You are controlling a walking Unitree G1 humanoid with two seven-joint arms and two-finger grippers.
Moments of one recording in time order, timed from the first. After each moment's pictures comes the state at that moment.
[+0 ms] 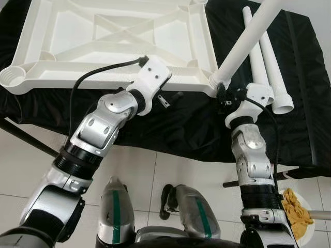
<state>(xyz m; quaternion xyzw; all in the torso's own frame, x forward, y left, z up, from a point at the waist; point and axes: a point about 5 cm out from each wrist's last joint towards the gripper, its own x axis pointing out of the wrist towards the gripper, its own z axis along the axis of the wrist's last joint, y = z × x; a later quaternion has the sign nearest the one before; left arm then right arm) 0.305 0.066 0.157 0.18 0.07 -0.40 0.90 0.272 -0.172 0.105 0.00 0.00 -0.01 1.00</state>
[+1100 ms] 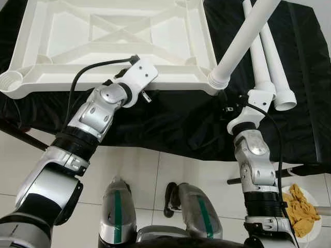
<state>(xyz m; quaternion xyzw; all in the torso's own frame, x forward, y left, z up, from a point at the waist) 0.336 0.095 0.133 0.29 0.13 -0.34 0.89 0.268 -0.171 0.112 0.00 -0.01 0.00 1.00</state>
